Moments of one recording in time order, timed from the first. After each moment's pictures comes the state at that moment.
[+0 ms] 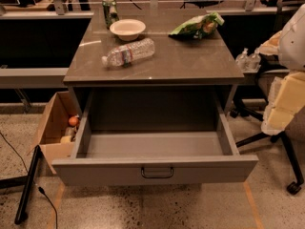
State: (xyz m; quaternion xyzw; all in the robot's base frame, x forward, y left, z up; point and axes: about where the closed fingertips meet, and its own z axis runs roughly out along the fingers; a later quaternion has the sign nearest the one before) arm 0.438 -0.216 0.977 -0.60 0.78 -0.04 0.16
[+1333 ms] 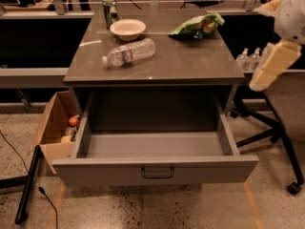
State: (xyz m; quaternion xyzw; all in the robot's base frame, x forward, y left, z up) arm 0.536 -0.234 1.005 -0.60 0.74 -0.10 0.28
